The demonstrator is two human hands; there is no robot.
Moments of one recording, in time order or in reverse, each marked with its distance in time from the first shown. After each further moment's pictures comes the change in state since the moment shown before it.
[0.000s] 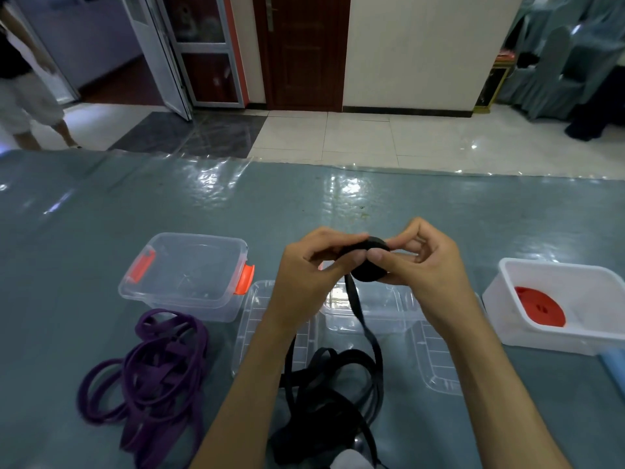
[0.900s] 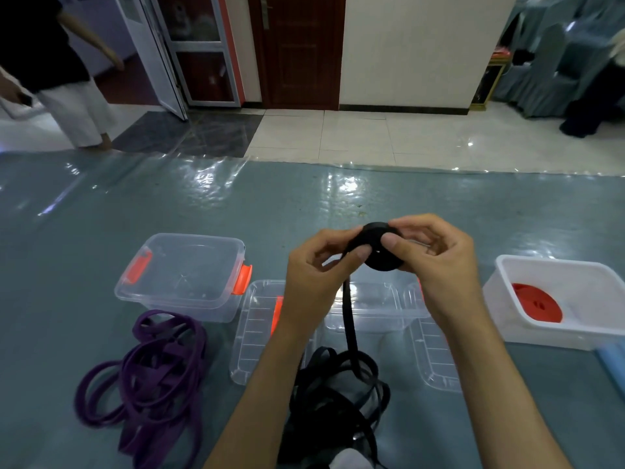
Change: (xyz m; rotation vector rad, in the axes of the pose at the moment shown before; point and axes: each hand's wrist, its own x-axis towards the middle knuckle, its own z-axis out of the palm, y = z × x) left_hand -0.006 -0.004 0.022 -0.164 0.131 -0.110; right_hand 0.000 -0.002 -0.008 -0.004 0.093 -0.108
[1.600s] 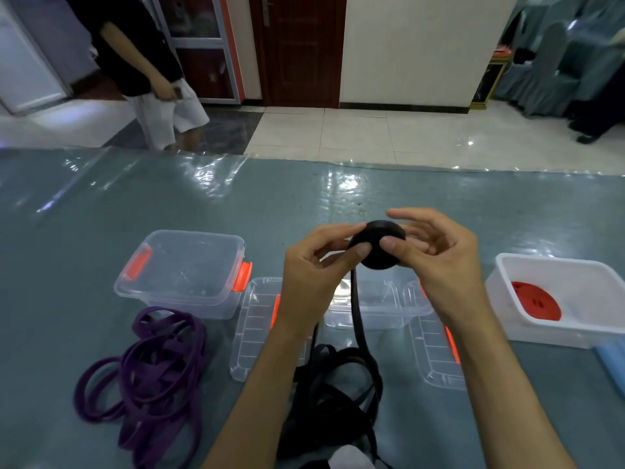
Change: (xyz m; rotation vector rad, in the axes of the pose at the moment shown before) left_hand 0.000 0.001 -0.002 -0.001 -0.003 0.020; right_hand 0.003 0.002 -0.002 -0.007 -0.083 -0.076
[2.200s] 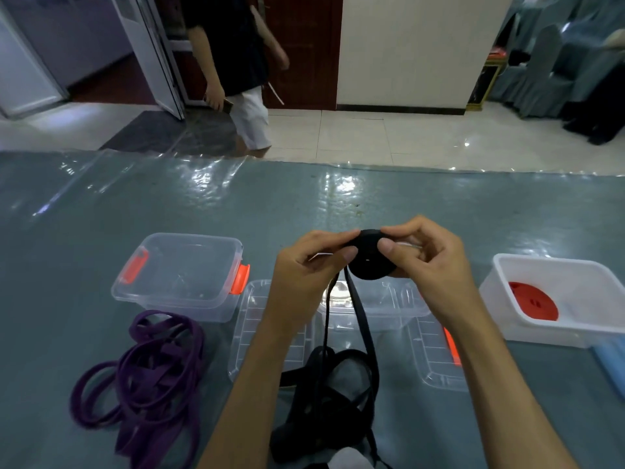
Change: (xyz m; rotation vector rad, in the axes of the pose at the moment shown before) left_hand 0.000 0.002 -0.015 0.081 -0.091 0.059; right_hand -0.004 0.004 -0.002 -0.061 -0.032 0.071
